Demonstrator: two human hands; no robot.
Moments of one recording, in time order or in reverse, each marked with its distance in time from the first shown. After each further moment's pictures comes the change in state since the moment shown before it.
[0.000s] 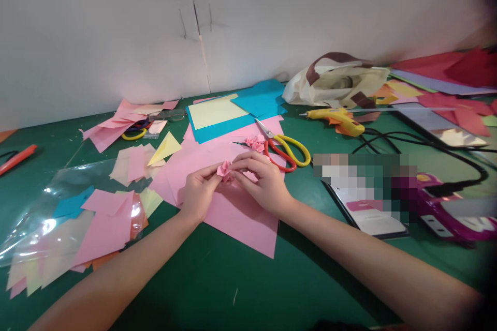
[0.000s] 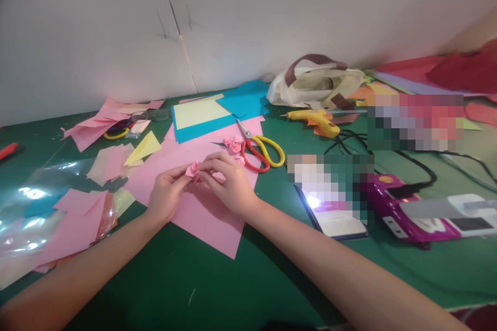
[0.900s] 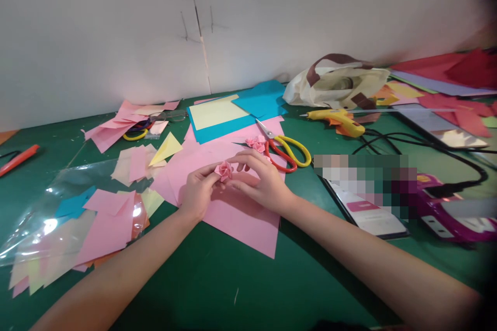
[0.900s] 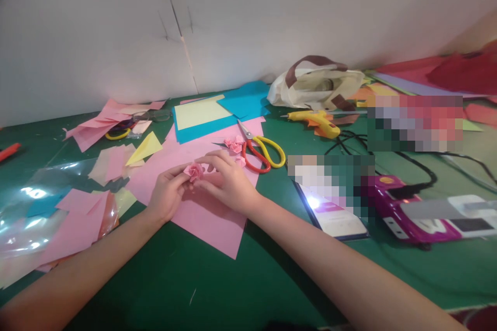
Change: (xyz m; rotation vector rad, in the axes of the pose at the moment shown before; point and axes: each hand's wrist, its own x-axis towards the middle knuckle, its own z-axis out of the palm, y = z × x) left_hand 0.004 0.005 0.000 -0.160 -0.011 -0.069; right_hand 0.003 0.004 -0.005 -0.047 -0.128 -0.068
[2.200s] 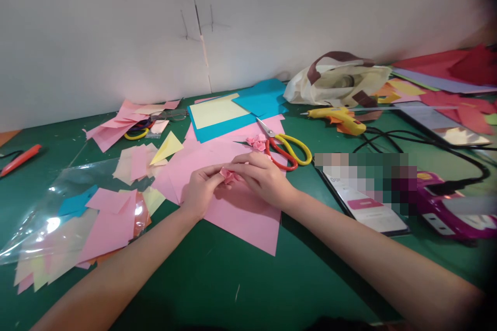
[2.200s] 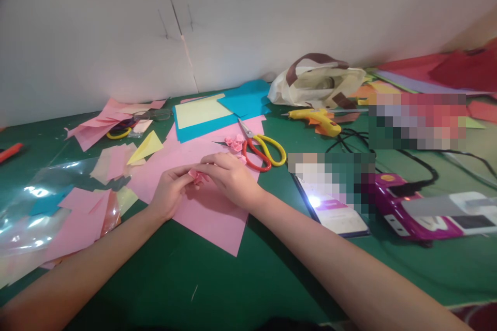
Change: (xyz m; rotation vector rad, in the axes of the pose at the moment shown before) left_hand -0.004 0.003 -0.002 0.117 -0.114 0.008; right_hand 0.002 0.006 -0.004 -0.191 -0.033 -0.231
